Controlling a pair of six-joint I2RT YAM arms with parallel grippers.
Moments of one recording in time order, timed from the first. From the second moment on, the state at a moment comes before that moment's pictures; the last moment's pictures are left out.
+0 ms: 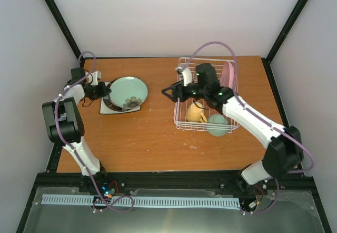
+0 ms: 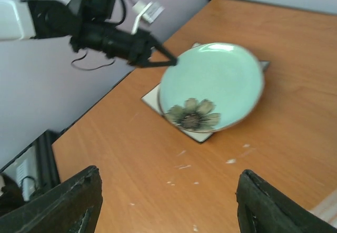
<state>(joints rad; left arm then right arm) 0.26 1.85 1.26 -0.44 0.58 -0.07 0.57 1.43 1.21 -0.23 -0.50 0.23</state>
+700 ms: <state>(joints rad) 0.32 1.86 1.22 -0.36 0.79 -0.06 0.74 1.88 1.50 -0.26 -0.60 0.26</state>
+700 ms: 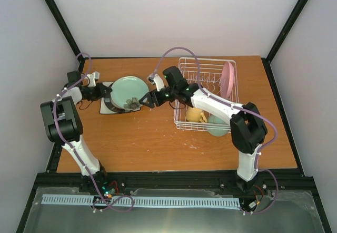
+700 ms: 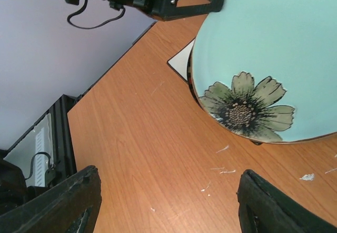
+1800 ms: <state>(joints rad) 0.39 2.01 1.22 -0.33 0.94 -0.03 0.79 2.38 2.08 -0.67 -0.28 0.33</state>
